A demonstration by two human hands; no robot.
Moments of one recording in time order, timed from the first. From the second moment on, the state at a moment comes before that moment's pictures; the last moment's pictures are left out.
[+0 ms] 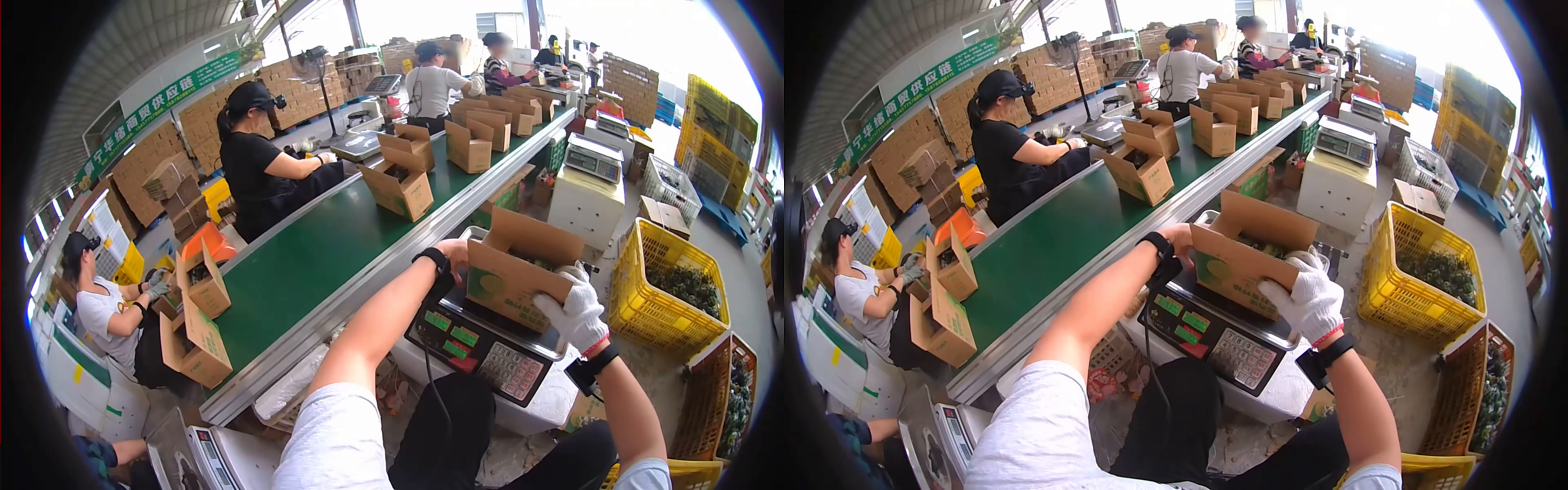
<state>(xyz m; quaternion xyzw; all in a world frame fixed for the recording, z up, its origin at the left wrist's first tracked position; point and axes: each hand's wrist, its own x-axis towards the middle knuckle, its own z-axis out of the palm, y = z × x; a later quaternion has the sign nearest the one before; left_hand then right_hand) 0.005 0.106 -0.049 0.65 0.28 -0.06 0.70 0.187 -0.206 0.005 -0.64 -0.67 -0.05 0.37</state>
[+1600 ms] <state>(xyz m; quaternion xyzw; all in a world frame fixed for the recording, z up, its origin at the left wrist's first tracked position) -0.143 0.013 -0.018 0.28 0.19 0.47 0.81 0.262 -0.353 0.031 -0.70 -0.52 0.11 0.48</state>
